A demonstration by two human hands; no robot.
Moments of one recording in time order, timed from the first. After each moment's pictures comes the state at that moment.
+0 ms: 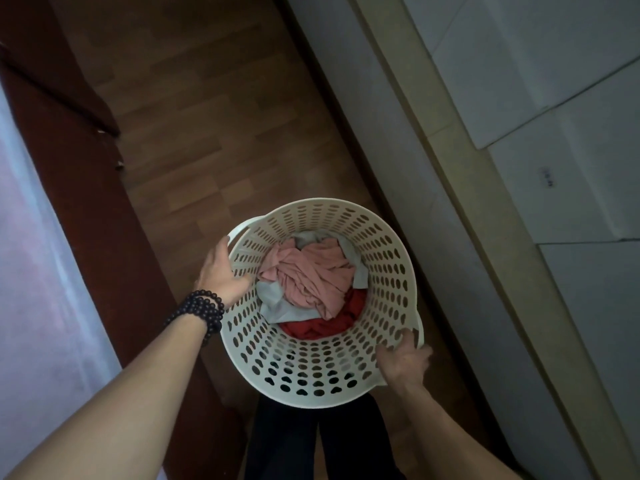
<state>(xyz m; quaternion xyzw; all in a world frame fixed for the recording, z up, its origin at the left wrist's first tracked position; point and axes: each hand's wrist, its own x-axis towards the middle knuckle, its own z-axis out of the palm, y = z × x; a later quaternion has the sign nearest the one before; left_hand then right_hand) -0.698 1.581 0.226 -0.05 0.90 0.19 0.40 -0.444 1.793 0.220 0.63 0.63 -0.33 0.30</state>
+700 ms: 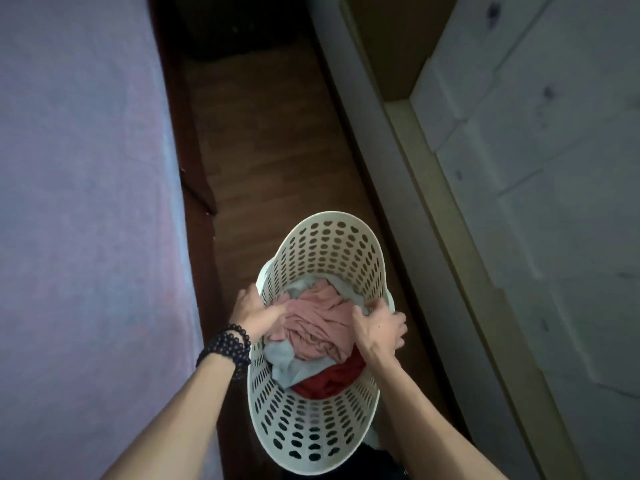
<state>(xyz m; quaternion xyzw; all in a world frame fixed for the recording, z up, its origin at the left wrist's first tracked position) -0.826 1.526 0.426 -0.14 0.86 0.30 0.38 -0.739 1.719 0.439 0.53 0.74 -0.36 0.19</state>
